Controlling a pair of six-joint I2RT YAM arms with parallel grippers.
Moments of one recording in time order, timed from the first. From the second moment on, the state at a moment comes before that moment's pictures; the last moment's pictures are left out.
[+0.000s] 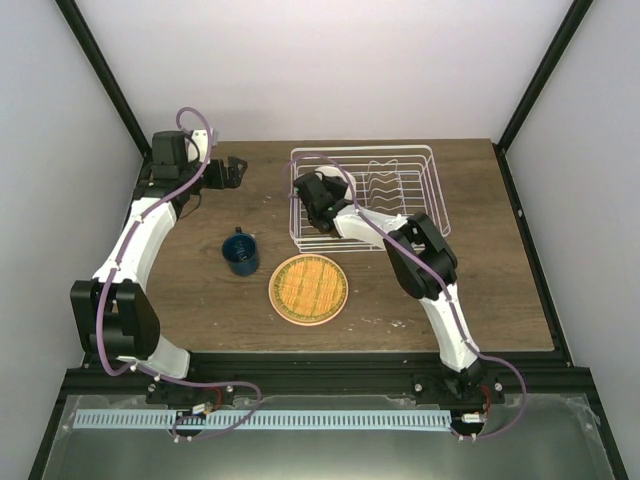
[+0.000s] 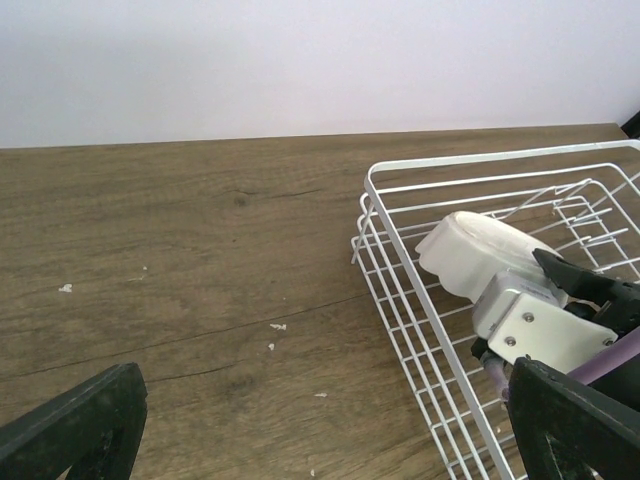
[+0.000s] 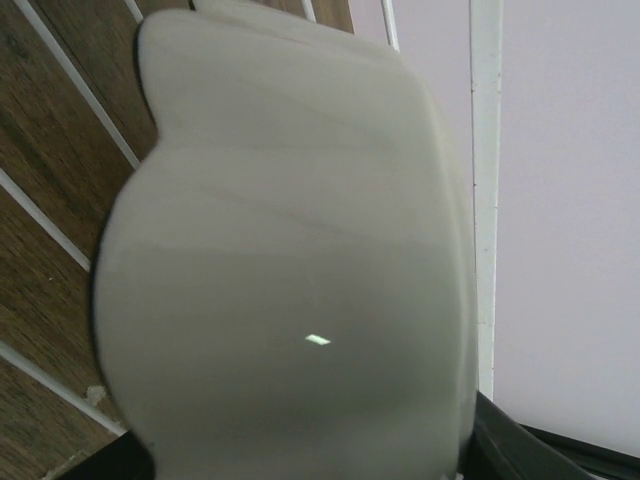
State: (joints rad) left arm -0.04 1.52 1.34 -0.38 0.37 -0.08; right arm 0.71 2.22 1.65 -0.11 0.82 -0.86
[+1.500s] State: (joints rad) left arm -0.04 1.52 1.34 -0.45 0.33 -0.09; right arm 0.73 2.03 1.64 -0.48 0.48 -0.65
